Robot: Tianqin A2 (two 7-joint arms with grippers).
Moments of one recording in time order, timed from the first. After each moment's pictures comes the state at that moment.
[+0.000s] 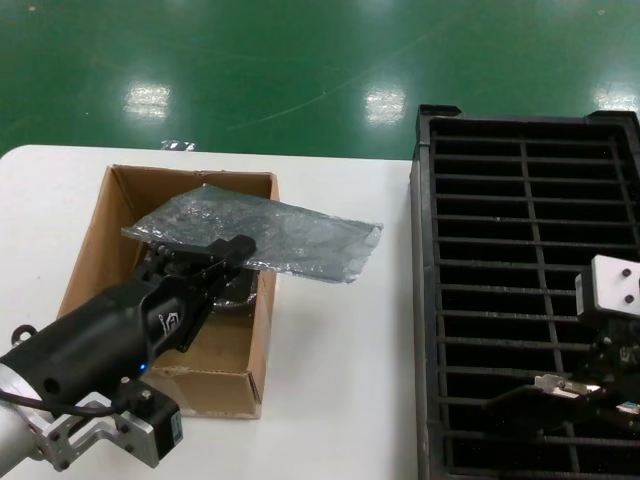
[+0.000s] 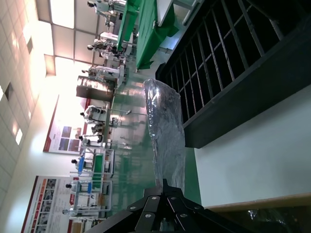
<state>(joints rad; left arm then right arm) -0.02 -0.84 1.69 -1.99 -1.43 0.30 0.61 1.37 0.87 -2.61 1.76 1.32 -1.57 0.88</state>
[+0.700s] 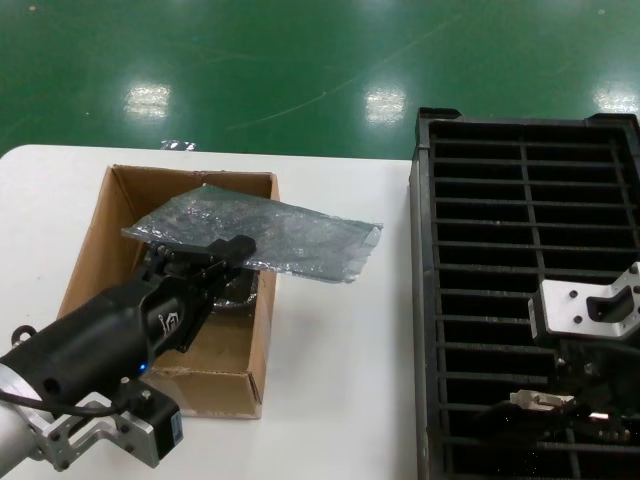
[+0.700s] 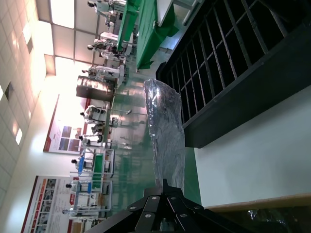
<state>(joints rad) -0.02 -0.84 1.69 -1.99 -1.43 0.30 0.61 1.40 0.77 -2.71 1.70 1.28 -1.57 0.86</state>
